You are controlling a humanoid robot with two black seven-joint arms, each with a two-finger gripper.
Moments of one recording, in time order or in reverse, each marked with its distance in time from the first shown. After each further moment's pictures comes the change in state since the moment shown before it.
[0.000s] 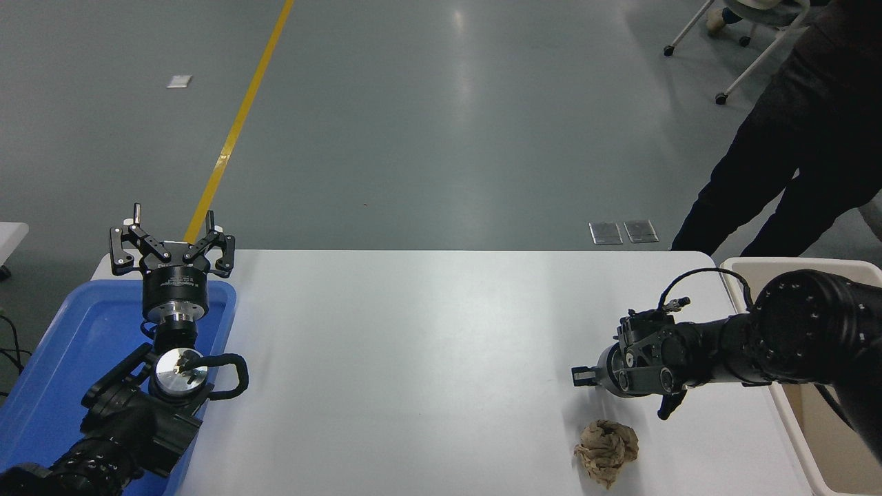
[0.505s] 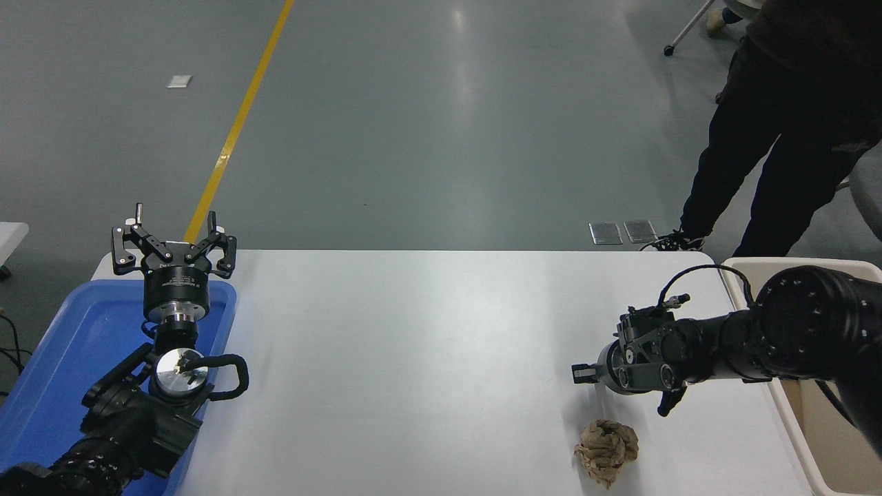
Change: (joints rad) left arm -0.001 0.003 0.014 0.000 0.000 0.000 0.001; right arm 0.073 -0.014 -0.006 0.052 0.001 0.013 -0.003
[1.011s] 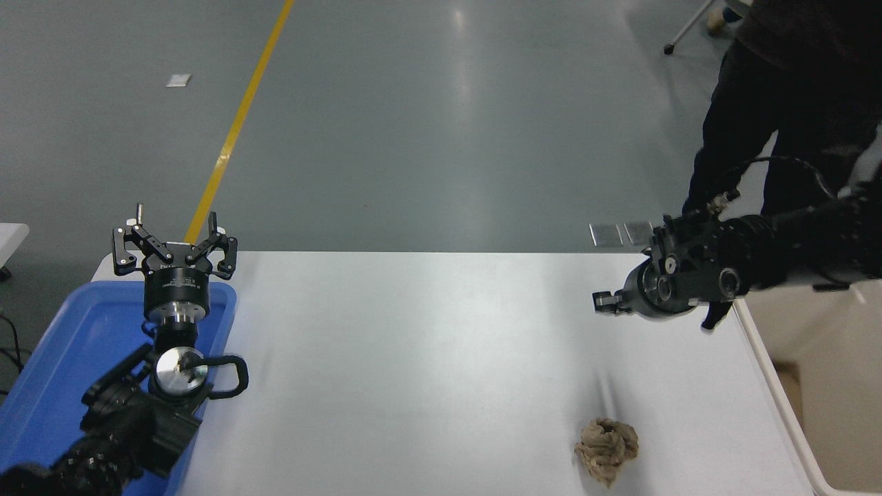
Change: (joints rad) left arm 0.000 0.002 0.003 0.000 0.000 0.000 -0.001; right arm 0.581 -0.255 -0.007 0.361 0.001 0.188 -0.002
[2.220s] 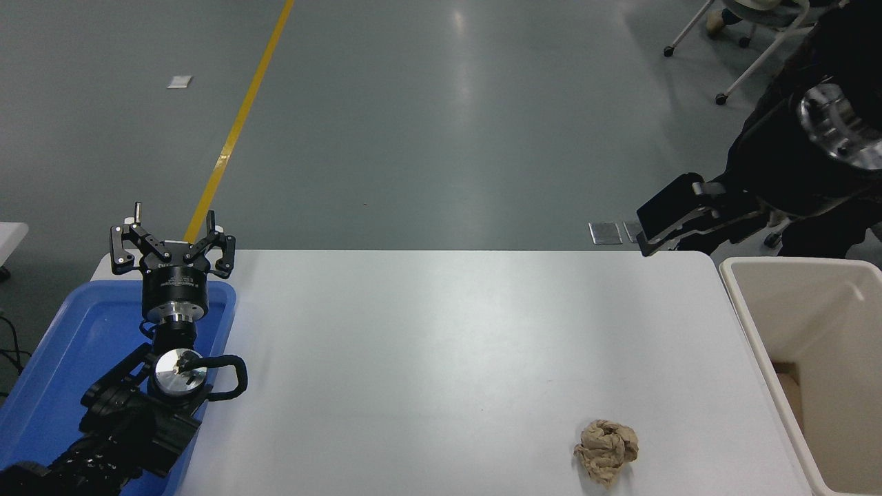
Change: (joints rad) left arm -0.001 0.001 0.000 0.000 0.001 0.001 0.000; right arm 0.482 -0.241 0.011 0.384 -0.001 0.469 0.014
